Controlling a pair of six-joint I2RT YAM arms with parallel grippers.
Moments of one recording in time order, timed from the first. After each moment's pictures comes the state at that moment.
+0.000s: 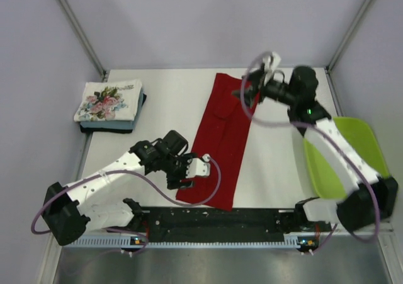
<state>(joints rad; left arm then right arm) -0.80 1.13 0.89 -0.88 0.36 0.74 0.24 1.48 1.38 -0.08 -0.60 -0.06</state>
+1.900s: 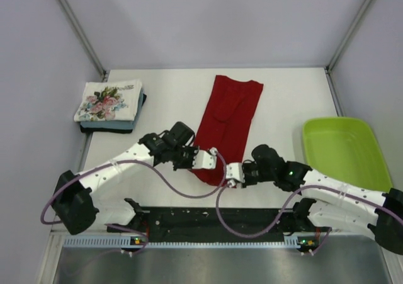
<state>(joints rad) -0.78 1.23 0.90 -0.76 0.29 0.92 0.98 0.95 0.52 -0.29 -0.32 -0.76</state>
